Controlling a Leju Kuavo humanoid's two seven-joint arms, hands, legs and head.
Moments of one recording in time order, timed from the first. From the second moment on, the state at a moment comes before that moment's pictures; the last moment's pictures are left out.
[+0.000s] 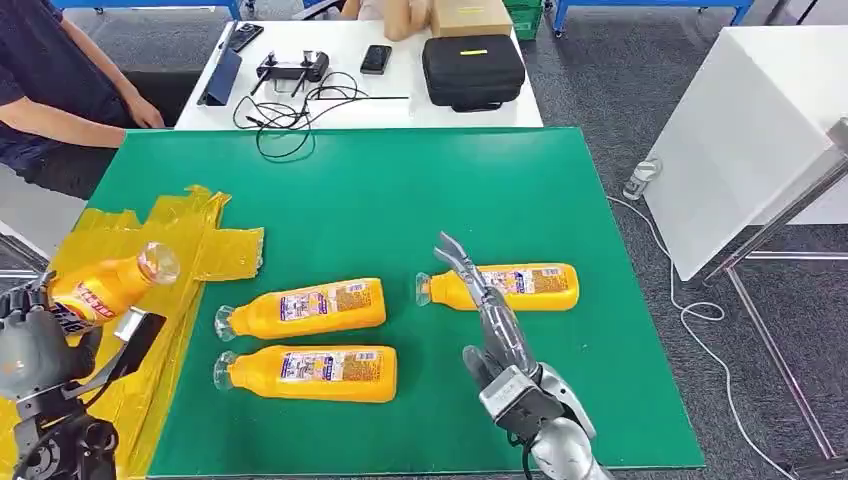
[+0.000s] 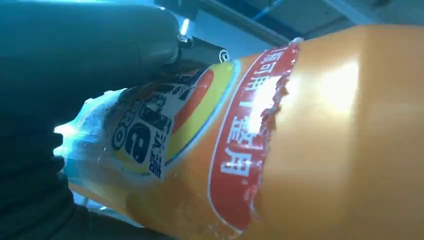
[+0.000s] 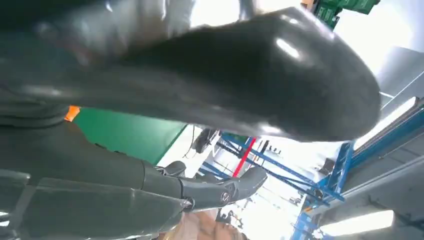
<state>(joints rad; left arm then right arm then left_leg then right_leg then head) -0.13 -0.07 0.57 -1.03 -1.46 0.70 -0.32 -0.02 0.04 0.38 -1.33 0.31 0.04 -0.49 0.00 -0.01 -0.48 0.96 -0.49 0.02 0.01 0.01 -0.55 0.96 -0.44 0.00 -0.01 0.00</state>
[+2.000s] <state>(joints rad) -0.29 0.04 0.31 -0.37 -1.19 0.71 -0.31 -0.25 -0.02 0.60 -0.86 0.42 -0.02 -0.51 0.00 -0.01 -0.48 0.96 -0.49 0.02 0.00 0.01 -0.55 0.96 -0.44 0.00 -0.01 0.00</state>
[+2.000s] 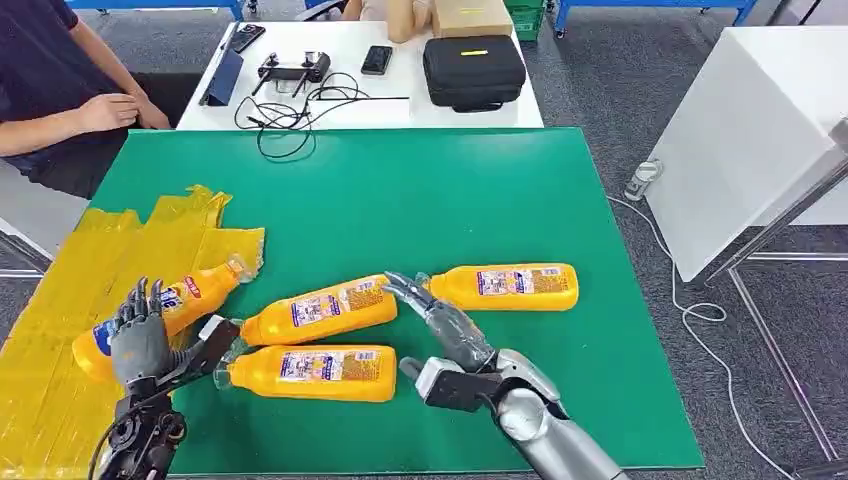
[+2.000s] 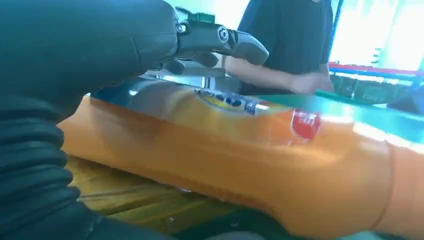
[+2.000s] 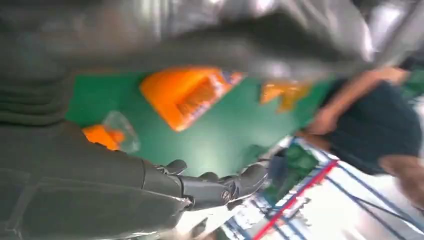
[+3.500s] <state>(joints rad) -0.31 -0.03 0.24 -0.54 -0.21 0.52 -0.62 -0.36 0.29 1.04 -0.56 0.89 -0.18 0.26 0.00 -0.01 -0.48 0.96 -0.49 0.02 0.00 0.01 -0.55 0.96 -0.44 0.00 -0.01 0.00</state>
